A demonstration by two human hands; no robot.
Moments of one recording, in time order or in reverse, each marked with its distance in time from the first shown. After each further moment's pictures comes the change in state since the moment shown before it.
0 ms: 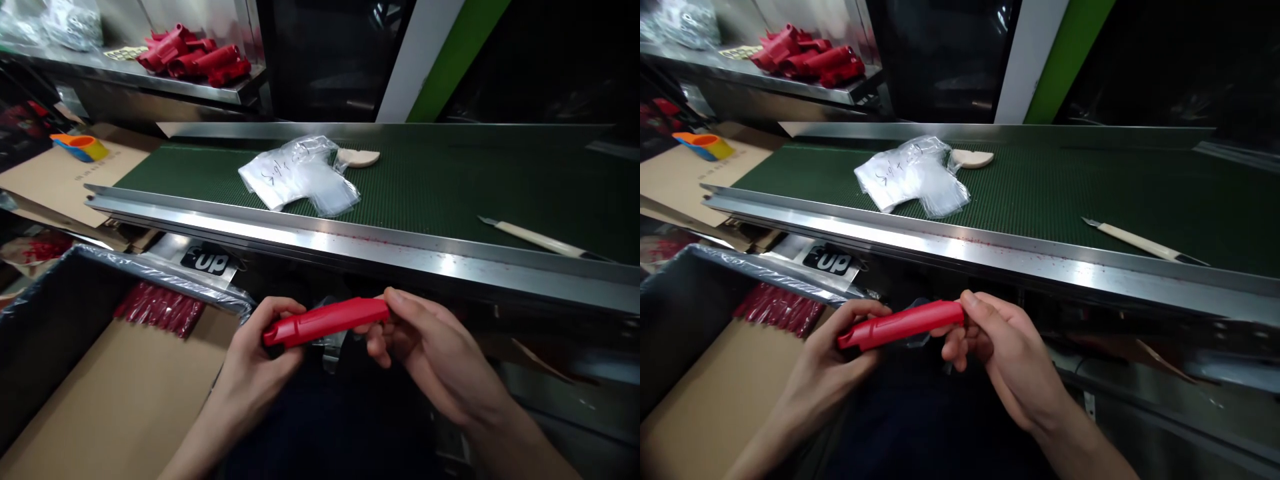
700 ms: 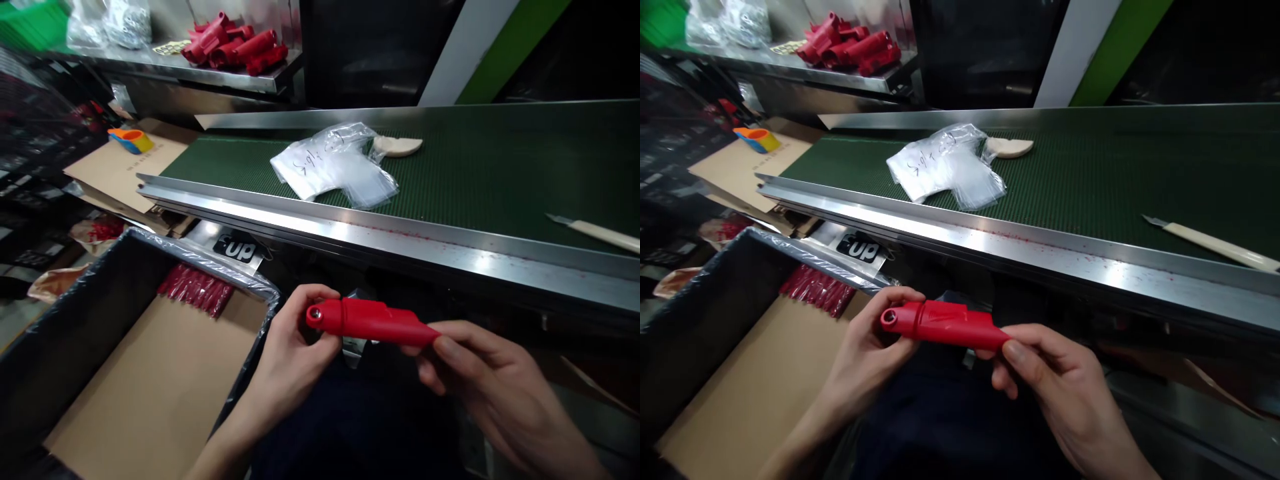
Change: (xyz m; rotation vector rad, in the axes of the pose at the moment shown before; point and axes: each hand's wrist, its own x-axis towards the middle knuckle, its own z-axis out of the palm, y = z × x) left_hand -0.005 -0.002 0.004 -0.199 0.015 -0.049; right_hand -0.022 0.028 -0.028 -0.369 0.092 -0.158
